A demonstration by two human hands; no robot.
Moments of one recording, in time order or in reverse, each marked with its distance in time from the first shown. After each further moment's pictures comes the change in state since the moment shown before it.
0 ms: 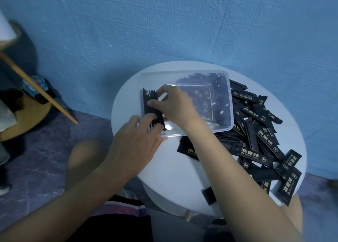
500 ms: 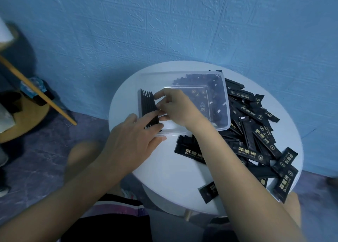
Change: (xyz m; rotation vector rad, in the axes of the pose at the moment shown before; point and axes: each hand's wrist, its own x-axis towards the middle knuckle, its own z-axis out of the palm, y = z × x) left_hand 0.009 -0.001 -0.009 -0.069 -0.026 -0.010; right_hand -0.006 0.013 -0.014 0.263 -0.176 0.019
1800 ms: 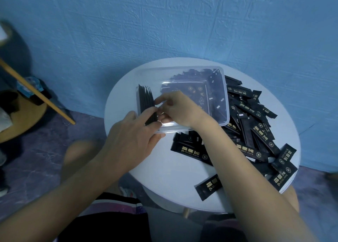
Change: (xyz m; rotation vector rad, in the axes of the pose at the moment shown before) left_hand 0.006 0.010 -0.002 0.039 -0.077 -0.010; right_hand -0.008 0.009 -0.013 -0.003 -0.105 0.063
